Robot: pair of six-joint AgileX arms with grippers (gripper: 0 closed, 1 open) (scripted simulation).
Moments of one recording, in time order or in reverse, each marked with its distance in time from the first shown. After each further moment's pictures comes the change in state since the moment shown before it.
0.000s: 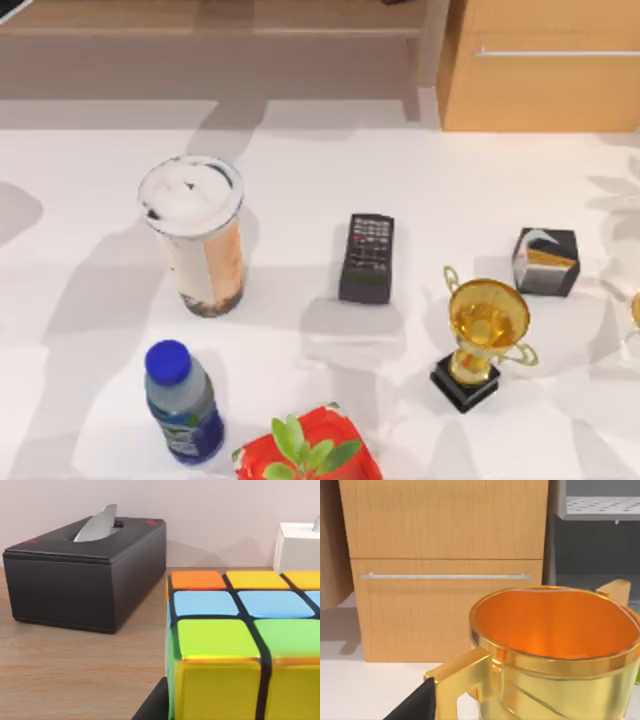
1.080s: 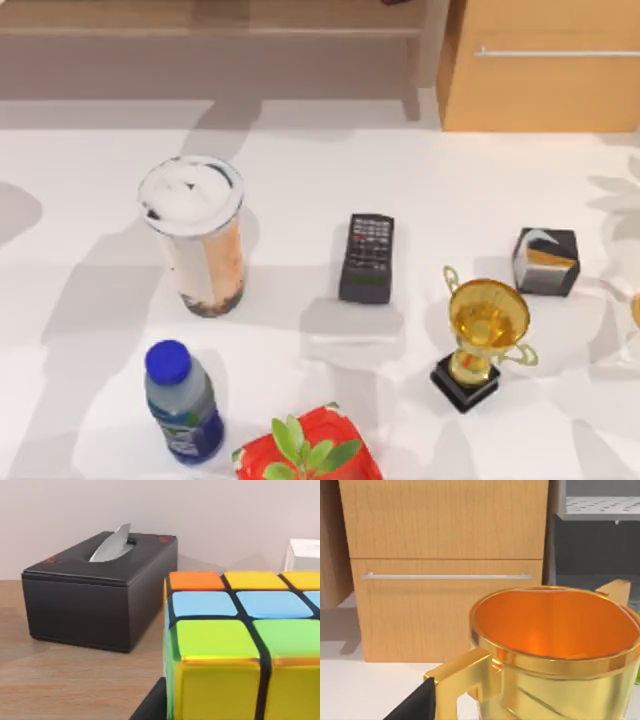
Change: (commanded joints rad) left arm 0.002 0.004 0.050 -0.042 -0.001 0.000; right arm 0.000 0.000 0.000 0.000 0.000 0.000
